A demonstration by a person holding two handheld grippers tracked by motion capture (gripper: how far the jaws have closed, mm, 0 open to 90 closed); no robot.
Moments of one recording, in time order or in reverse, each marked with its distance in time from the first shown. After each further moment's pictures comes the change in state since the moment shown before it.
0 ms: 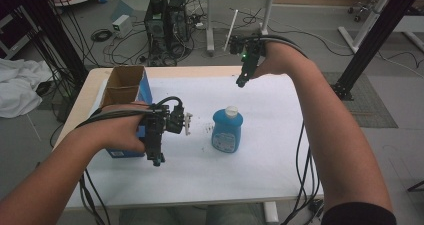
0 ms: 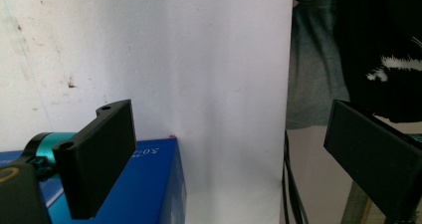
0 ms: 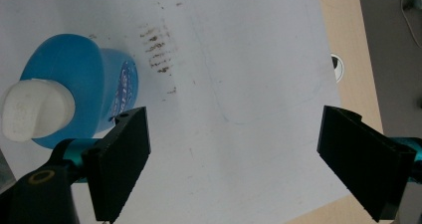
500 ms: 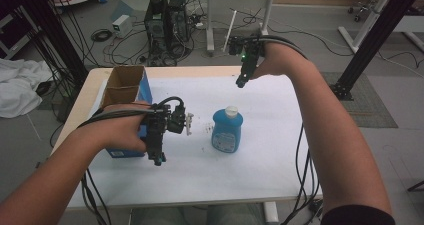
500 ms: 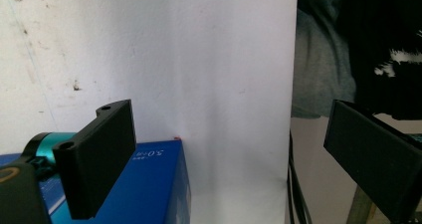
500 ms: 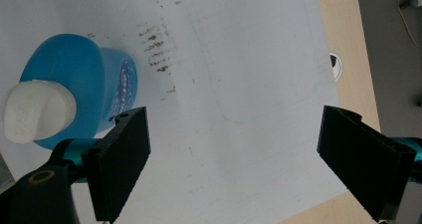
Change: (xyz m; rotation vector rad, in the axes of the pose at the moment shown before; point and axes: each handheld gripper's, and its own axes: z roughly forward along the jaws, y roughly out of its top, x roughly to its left) left arm 0.001 0.002 0.000 0.002 0.016 0.015; right arm 0.004 0.002 0.000 0.014 -0.017 0.010
